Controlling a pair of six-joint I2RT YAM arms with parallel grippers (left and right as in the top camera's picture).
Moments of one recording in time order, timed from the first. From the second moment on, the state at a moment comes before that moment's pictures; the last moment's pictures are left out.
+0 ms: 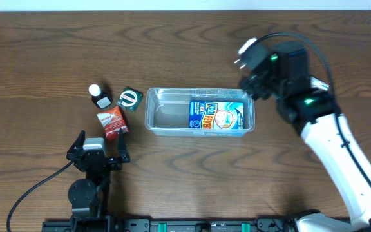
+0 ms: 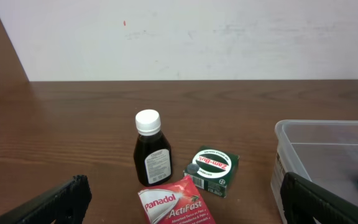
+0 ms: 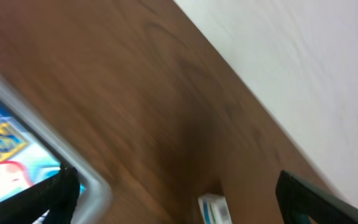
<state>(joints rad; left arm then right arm) 0.04 0.01 0.02 -0.11 0.01 0.01 0.27 1.41 1.18 -0.45 0.07 -0.56</state>
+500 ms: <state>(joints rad) 0.04 0.01 0.02 -0.11 0.01 0.01 -0.16 1.68 1.18 -0.24 -0.16 -0.65</state>
